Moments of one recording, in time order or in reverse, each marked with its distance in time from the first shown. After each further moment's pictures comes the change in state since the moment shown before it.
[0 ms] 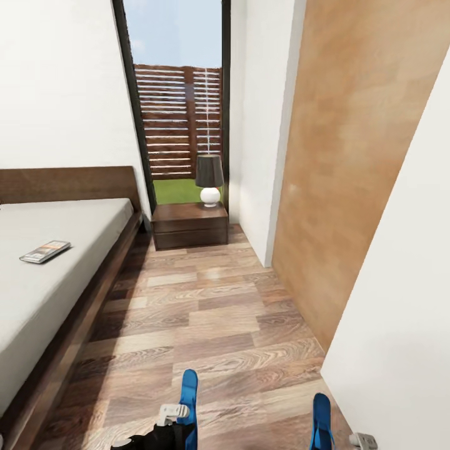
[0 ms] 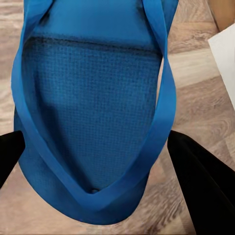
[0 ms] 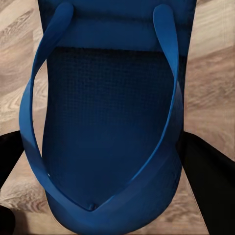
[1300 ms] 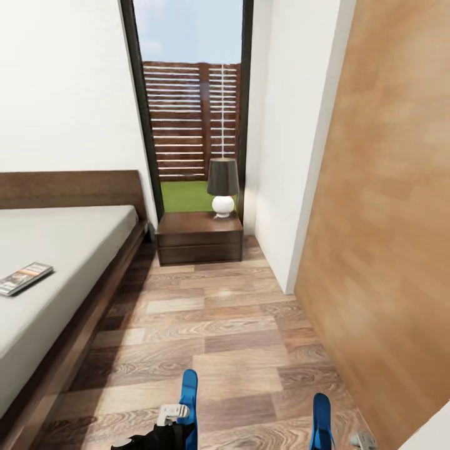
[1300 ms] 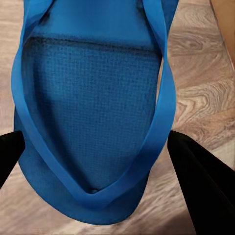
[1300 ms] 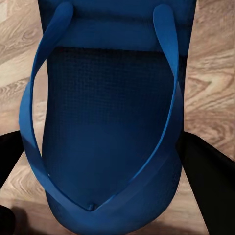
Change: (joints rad) left arm 0.000 -0.001 0.000 0.000 0.000 0.001 0.000; right arm 0.000 0.000 0.000 0.000 0.000 0.000 0.001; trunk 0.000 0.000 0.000
